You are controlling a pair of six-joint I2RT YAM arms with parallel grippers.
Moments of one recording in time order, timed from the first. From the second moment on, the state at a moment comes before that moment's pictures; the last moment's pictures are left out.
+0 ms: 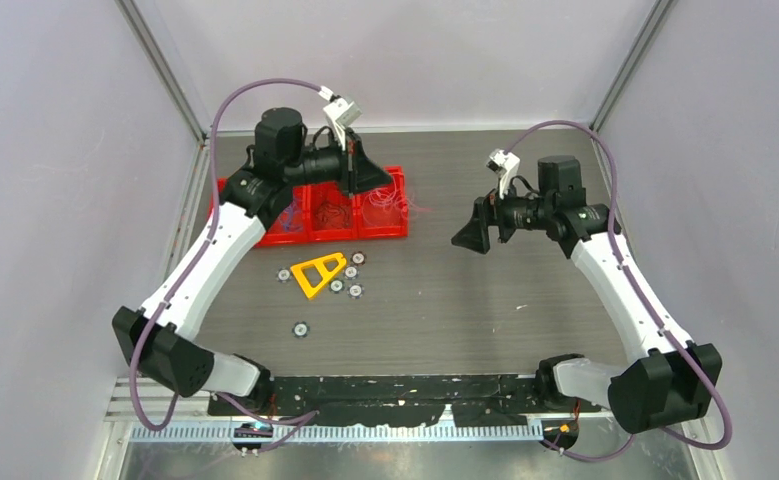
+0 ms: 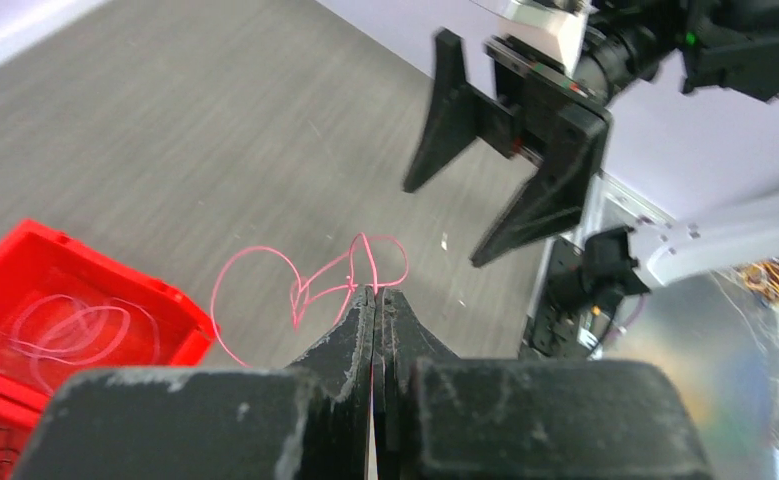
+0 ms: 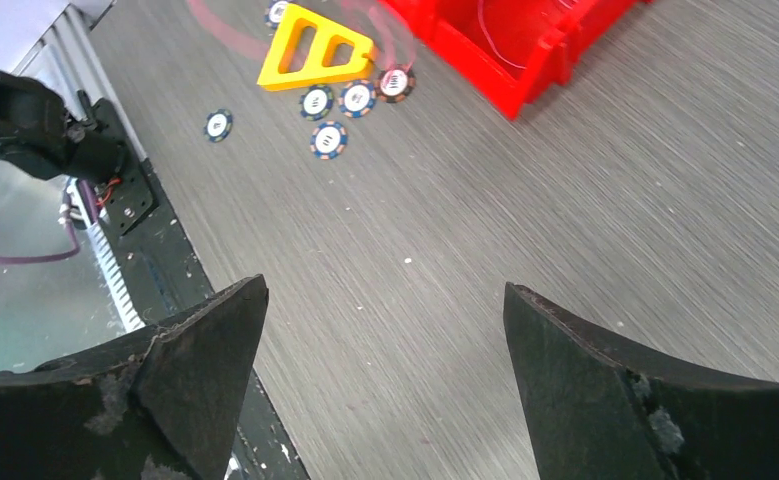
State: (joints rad) left arm -0.46 1.38 1.46 -0.34 0.76 -0.19; right arm 0.22 1.20 1.10 -0.59 -0.81 -0.14
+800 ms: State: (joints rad) left arm -0.32 1.93 1.67 -0.33 0.56 0.00; right arm 0.11 1.15 1.04 -0.69 -0.77 -0.22
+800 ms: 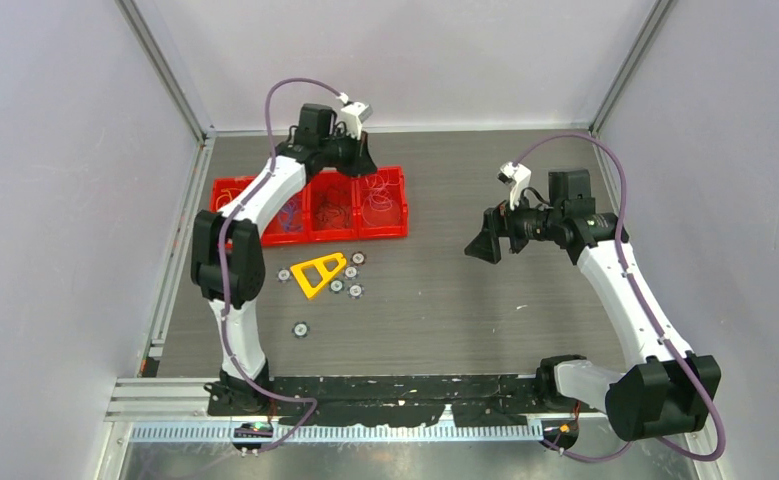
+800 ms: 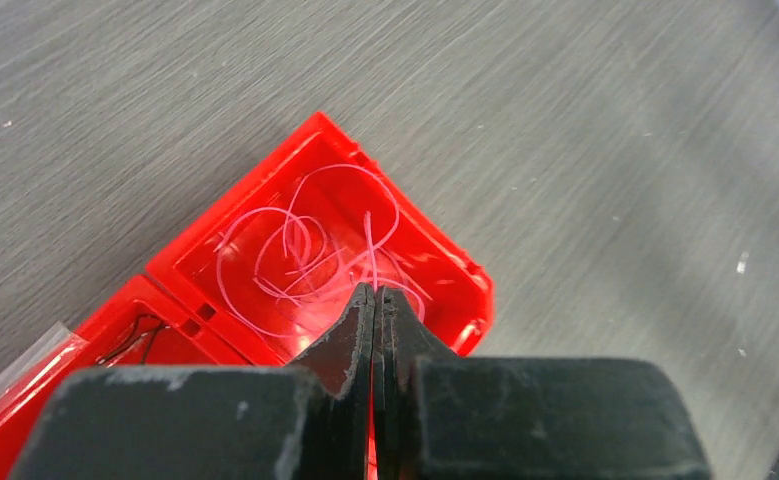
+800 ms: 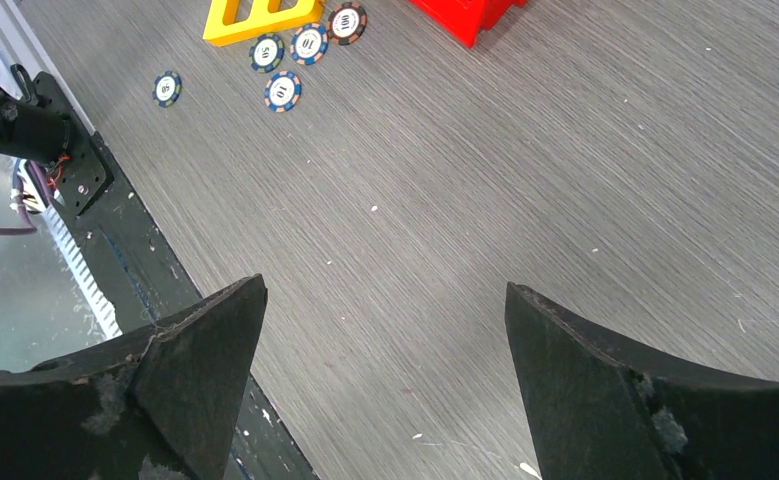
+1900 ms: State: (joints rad) left arm -0.34 1.71 2.08 -0.91 0.35 0.27; right arm -0.02 1.13 1.07 -0.77 -0.71 -0.27
